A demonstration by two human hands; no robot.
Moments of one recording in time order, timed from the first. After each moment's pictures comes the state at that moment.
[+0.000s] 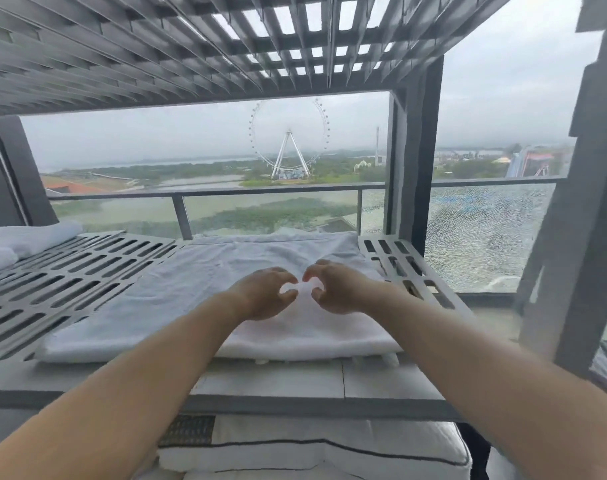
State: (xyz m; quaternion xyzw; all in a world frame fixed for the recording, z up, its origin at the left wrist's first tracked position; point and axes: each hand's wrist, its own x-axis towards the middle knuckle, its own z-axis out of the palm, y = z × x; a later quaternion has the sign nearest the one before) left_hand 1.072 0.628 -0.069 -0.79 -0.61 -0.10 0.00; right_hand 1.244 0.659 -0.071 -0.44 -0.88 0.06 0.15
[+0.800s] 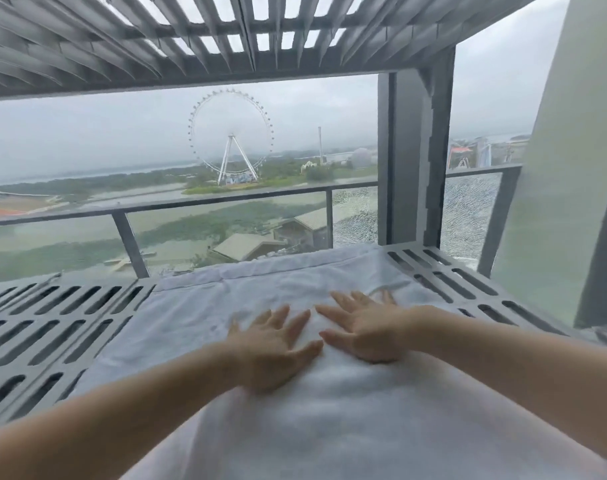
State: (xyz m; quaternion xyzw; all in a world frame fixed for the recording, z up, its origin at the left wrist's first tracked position) left_hand 0.985 0.722 -0.101 -0.81 -0.59 0.06 -0.03; right_hand 1.188 0.746 -0.104 -0.55 -0.84 0.04 -0.05
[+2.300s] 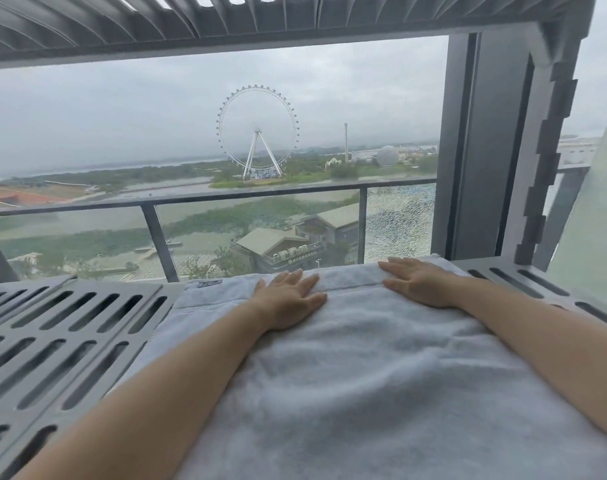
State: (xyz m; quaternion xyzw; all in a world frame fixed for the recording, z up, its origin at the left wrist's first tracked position) left_hand 0.926 0.889 -0.095 -0.79 -0.60 -0.03 -0.04; right_hand 1.198 0.920 -0.092 -0.58 -0.81 0.05 0.05
